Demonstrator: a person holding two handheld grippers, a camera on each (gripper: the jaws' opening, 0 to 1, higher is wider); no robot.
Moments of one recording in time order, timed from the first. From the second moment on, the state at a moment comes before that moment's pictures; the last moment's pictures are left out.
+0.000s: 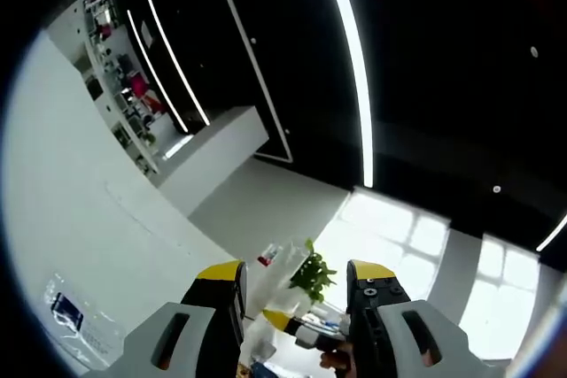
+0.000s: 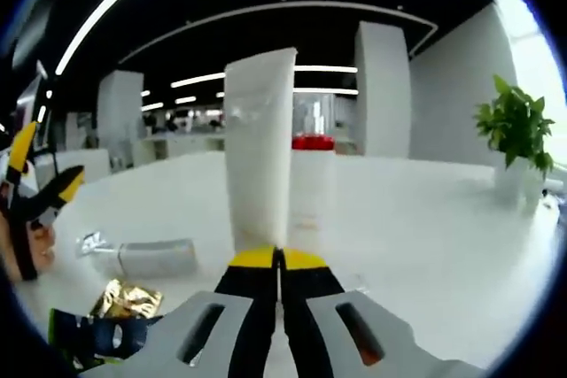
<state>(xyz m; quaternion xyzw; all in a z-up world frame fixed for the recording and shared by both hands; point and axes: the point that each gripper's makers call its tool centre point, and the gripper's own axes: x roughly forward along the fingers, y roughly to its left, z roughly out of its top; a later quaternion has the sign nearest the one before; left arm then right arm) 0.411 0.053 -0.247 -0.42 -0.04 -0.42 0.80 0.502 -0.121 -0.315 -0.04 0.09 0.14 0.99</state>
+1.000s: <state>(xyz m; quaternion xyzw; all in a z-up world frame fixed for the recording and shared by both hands) 0.416 0.056 -0.248 -0.42 -0.04 -0.42 0.80 0.514 -0.110 -0.338 -0.11 0.09 0.13 0.98</state>
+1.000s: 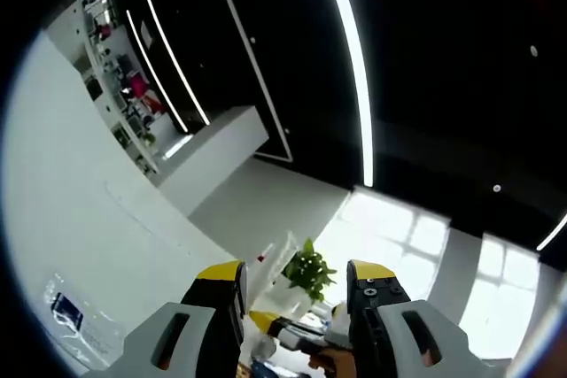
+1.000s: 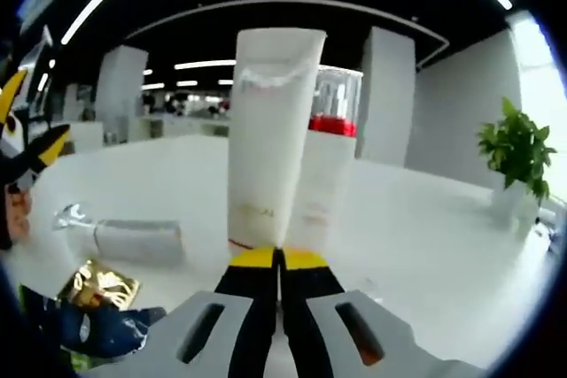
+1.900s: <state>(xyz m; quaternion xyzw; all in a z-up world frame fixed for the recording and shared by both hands) 0.413 0.051 -0.253 -0.41 -0.03 -0.42 0.81 0.534 -0.088 -0.331 -0.12 0.04 0.19 0.97</state>
